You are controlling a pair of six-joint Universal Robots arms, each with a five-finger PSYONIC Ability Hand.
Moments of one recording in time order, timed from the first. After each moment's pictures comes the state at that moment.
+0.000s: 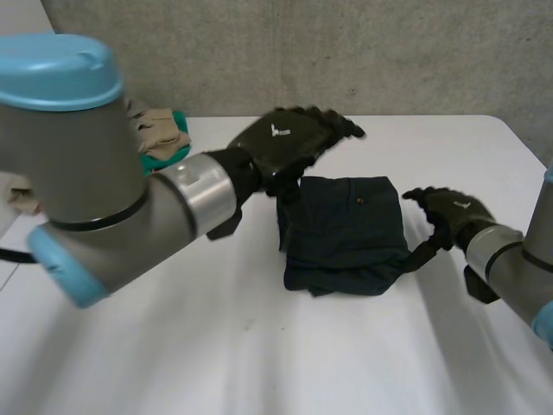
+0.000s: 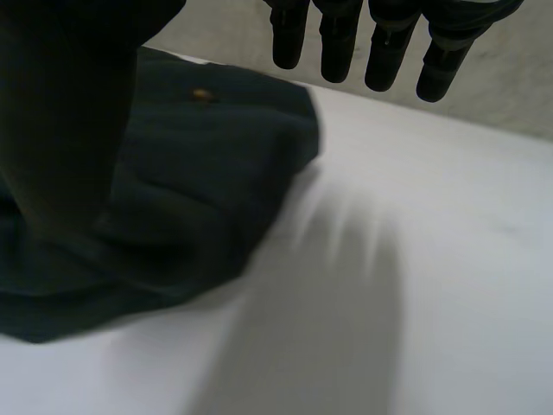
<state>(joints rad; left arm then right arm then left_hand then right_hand) 4.10 -1.97 -1.15 2.99 -1.08 3.25 1.79 -1.17 1.63 -0.04 1.41 3.15 0.19 0.21 0.21 0.21 0.05 0.22 0.20 0.21 0.21 0.05</state>
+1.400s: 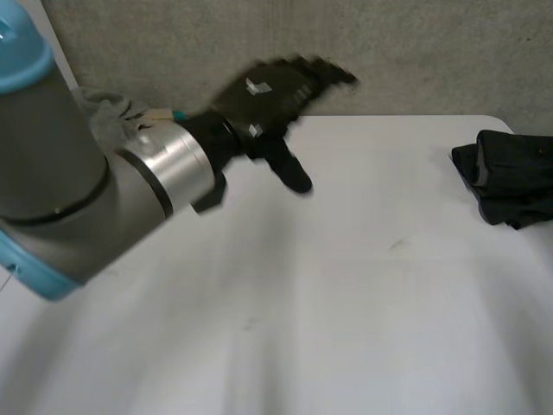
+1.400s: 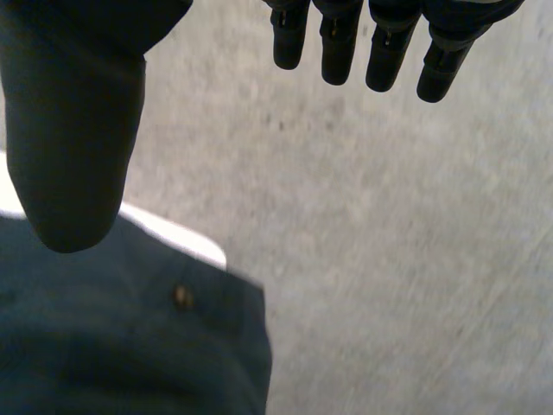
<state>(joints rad) 4.12 -1.89 -1.17 3.11 -1.16 3.18 1.37 -0.56 0.41 0.15 1.45 2.95 0.19 0.21 0.21 0.21 0.05 0.22 0.21 0.21 0.21 0.05</state>
